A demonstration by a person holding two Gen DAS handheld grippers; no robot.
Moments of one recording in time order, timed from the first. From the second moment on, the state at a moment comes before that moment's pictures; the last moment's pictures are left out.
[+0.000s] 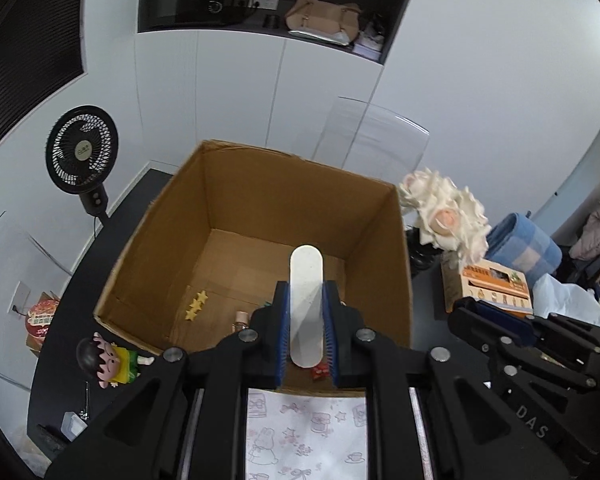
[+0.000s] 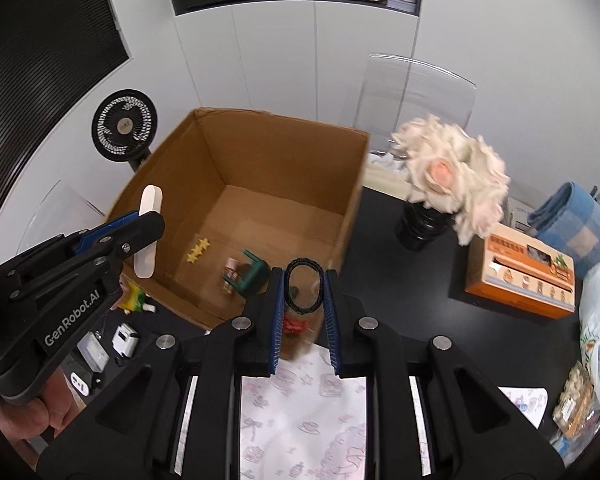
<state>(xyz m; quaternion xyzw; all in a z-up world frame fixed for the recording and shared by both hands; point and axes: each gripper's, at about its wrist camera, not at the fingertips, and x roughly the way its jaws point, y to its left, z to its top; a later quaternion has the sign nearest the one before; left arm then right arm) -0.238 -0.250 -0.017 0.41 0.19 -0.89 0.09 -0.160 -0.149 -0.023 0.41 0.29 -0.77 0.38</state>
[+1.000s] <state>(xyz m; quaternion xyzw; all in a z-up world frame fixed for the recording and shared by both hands) -0.247 -0.302 -0.040 0.42 0.22 -0.88 0.10 -0.161 -0.211 -0.058 0.44 0.29 -0.76 0.39</state>
